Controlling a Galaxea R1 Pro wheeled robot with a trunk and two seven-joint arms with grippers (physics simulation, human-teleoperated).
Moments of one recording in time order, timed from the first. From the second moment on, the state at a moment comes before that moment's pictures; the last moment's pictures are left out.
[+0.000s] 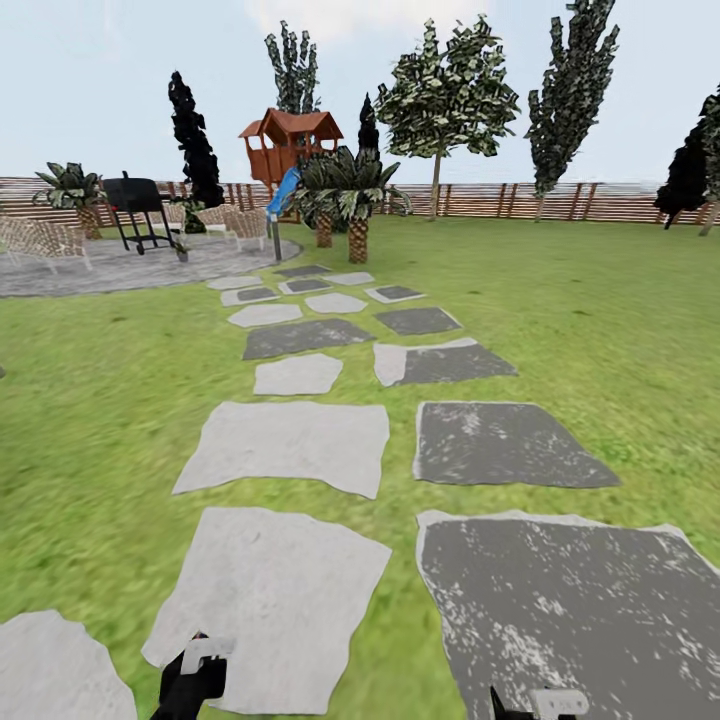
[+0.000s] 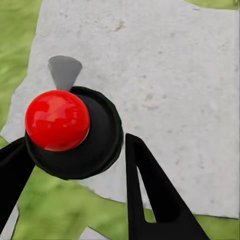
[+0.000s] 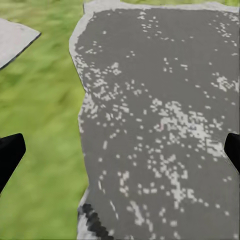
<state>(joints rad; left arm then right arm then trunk) -0.44 0.09 -0.49 -0.16 0.50 -0.41 0.12 -0.37 -0.09 0.20 -0.03 -0.24 -0.67 0.05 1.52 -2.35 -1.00</state>
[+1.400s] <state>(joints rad) -0.44 0.09 -0.49 -0.16 0.50 -0.41 0.12 -0.37 -0.12 0.20 -0.03 -0.24 -0.68 0.05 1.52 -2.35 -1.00</state>
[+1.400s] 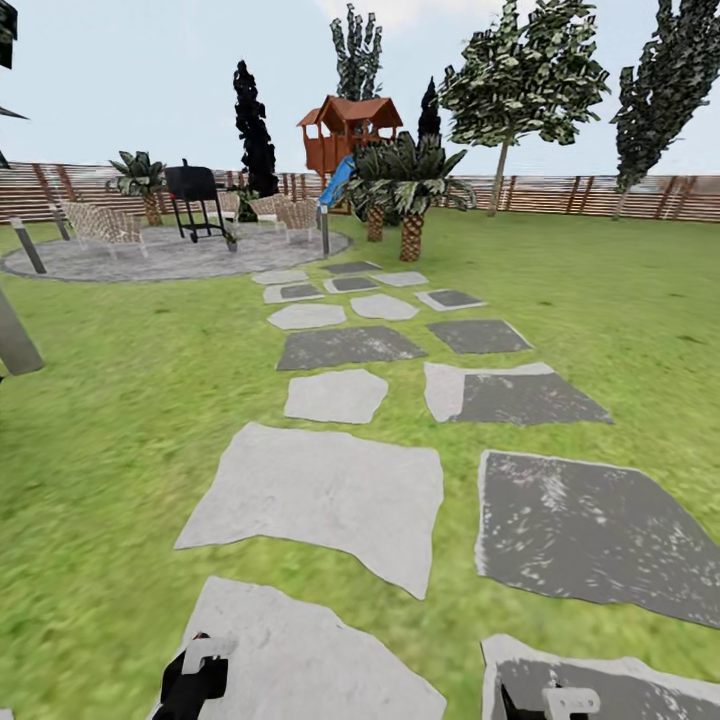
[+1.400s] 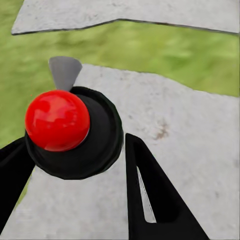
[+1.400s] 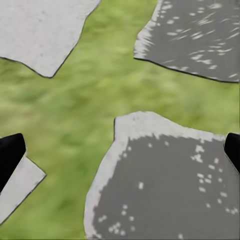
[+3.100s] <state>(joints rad) -0.44 0.09 -0.49 -0.16 0.50 -0.41 0.12 -0.37 -0.10 0.20 -0.03 -0.24 -0.67 0.05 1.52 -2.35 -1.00</state>
